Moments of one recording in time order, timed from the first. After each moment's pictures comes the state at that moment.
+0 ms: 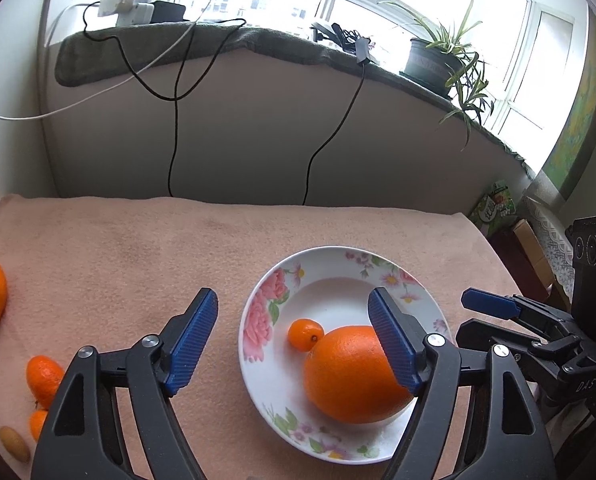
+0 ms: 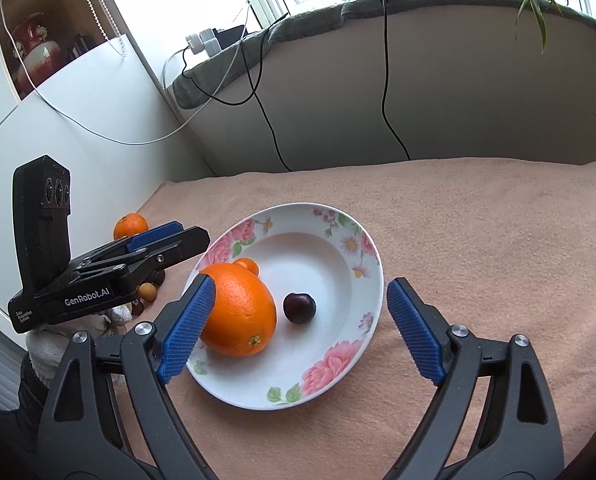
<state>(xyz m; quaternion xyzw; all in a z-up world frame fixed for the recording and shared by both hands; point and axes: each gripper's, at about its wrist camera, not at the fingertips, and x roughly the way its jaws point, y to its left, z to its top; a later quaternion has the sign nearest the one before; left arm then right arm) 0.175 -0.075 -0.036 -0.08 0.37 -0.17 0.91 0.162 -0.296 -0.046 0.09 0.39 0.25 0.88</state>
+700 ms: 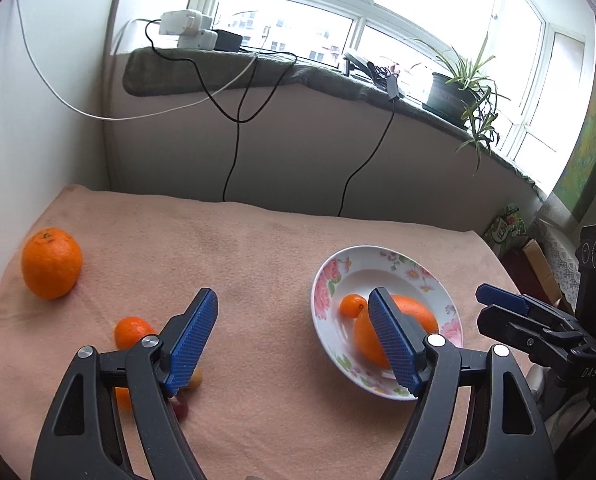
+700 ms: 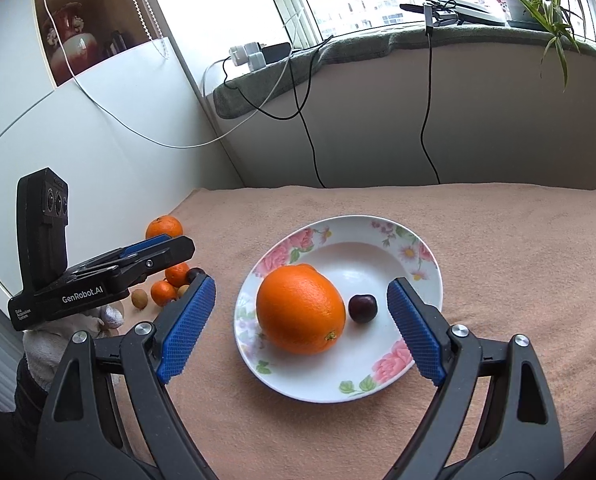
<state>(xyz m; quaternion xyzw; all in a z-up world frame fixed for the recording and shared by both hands) 0.120 -0.016 -0.018 -0.09 0.34 -0.11 0.93 0.124 -0.261 -0.023 0.07 0.34 0.28 0.89</state>
